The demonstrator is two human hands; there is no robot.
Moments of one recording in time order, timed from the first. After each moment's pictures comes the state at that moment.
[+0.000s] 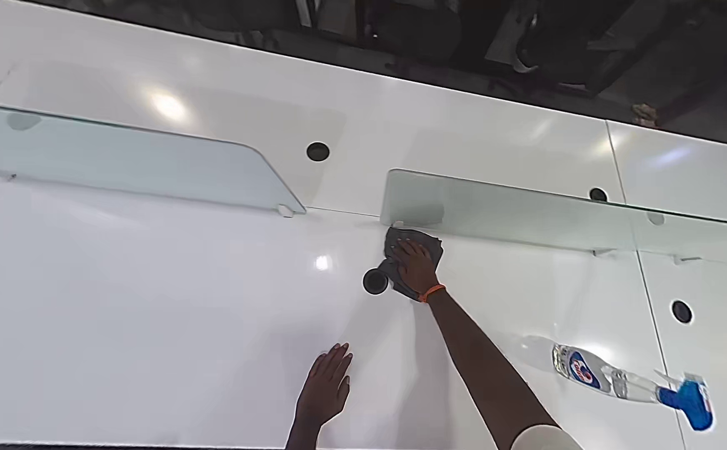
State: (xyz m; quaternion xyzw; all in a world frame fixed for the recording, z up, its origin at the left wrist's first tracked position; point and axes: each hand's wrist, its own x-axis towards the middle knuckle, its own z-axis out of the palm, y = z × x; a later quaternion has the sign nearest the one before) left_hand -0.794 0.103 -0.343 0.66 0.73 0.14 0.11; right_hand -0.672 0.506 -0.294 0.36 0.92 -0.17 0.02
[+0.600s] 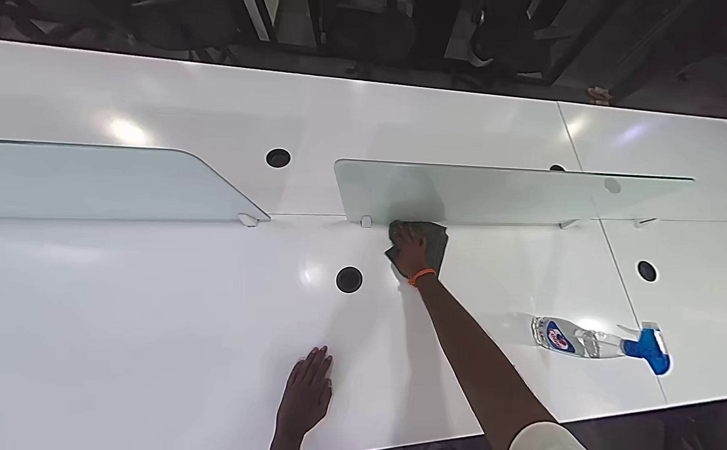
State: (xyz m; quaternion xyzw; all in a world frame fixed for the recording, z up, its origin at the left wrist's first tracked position) left_hand -0.793 0.098 -0.353 0.67 0.72 0.15 0.07; right_hand -0.628 0.529 -0.285 0.52 0.83 -0.21 0.03
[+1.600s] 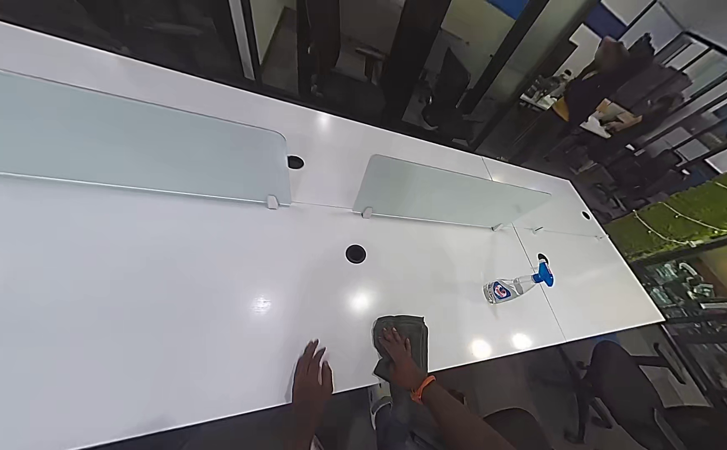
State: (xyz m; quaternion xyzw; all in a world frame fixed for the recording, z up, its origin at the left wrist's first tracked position) left_hand -0.776 0.004 -0.330 0.50 0.73 0.44 0.13; right_hand -0.535 0.126 -0.263 0.47 0.82 -0.34 0.04
